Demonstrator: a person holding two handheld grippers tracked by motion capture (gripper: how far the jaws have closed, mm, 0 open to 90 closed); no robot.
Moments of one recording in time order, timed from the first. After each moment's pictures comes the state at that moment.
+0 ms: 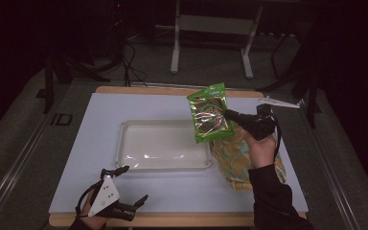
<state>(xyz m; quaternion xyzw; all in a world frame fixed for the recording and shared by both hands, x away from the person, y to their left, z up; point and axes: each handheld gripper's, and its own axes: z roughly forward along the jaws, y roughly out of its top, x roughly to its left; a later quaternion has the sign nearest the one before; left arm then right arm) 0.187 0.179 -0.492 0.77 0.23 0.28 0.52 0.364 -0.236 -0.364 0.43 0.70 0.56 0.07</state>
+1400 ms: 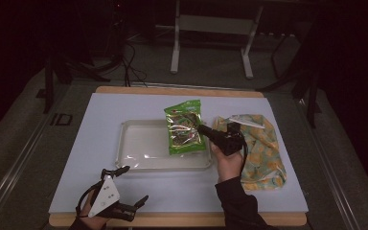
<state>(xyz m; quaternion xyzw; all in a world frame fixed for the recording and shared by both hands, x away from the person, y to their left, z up) 0.187 0.178 -0.491 0.77 0.23 0.28 0.52 0.351 -0.173 -0.434 0.46 0.66 0.59 0.02</state>
